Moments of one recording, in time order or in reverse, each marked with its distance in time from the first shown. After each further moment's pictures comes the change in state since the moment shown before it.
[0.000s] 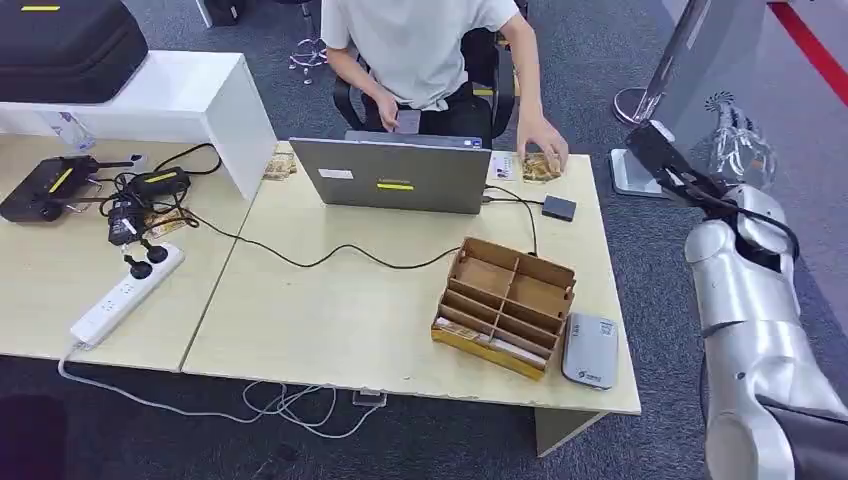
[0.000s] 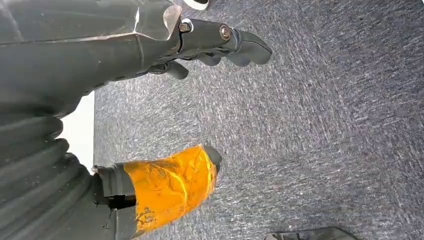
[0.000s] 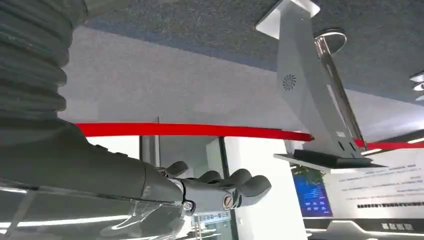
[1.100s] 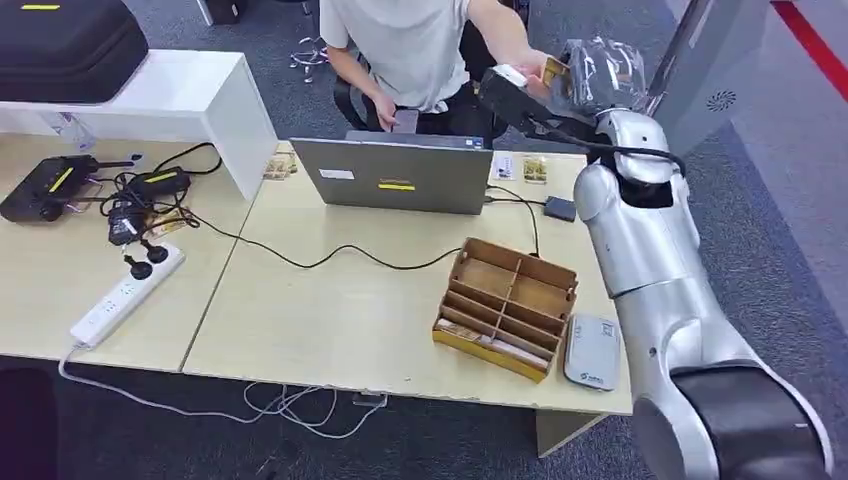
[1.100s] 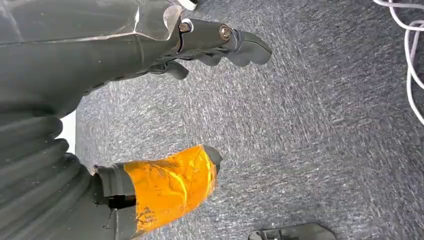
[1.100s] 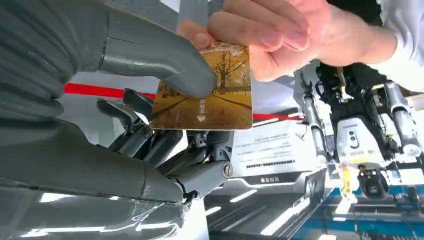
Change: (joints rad) left arm -0.002 -0.006 0.000 0.000 0.009 0.013 -0.067; right arm -0.133 0.272 0.254 -0.084 0.045 0.067 -0.002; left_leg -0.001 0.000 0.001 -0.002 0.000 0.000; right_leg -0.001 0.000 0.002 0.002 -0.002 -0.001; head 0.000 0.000
